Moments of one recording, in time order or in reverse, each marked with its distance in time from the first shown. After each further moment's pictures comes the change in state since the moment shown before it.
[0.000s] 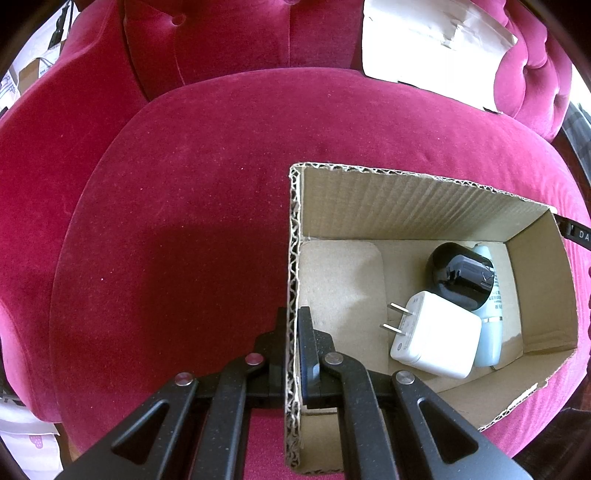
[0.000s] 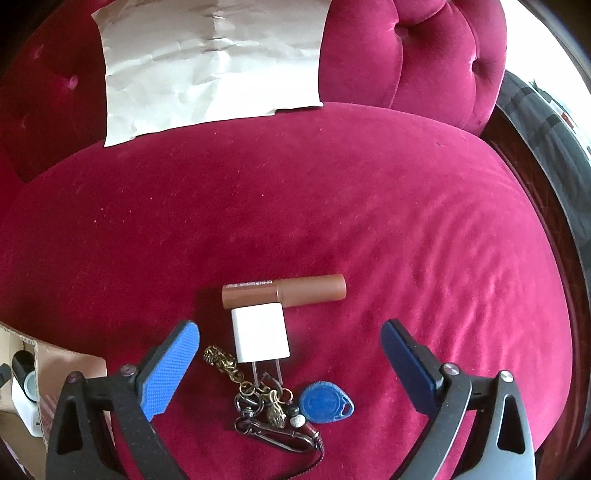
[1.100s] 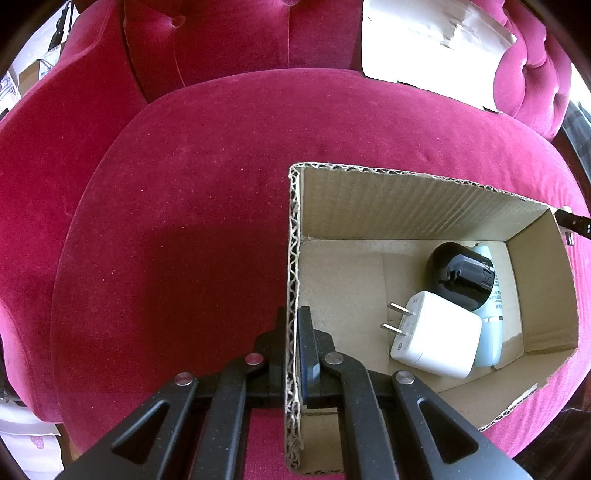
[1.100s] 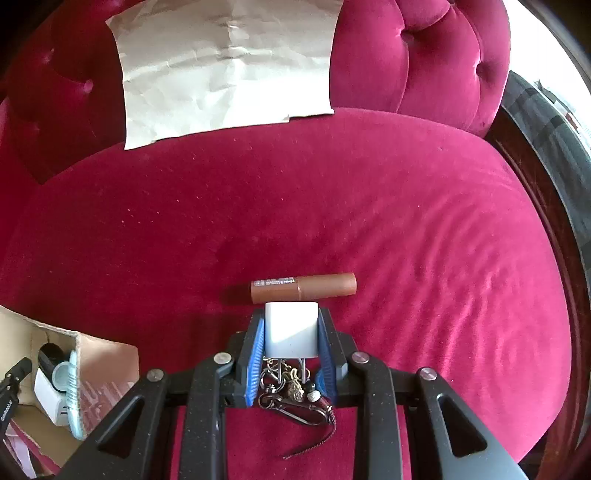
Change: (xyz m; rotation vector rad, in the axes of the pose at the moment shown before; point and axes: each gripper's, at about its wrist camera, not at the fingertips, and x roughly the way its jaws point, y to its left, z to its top) left arm 0.000 0.001 0.001 0.000 0.000 0.003; right arm -0.027 0.005 0.000 -0.011 0.006 0.038
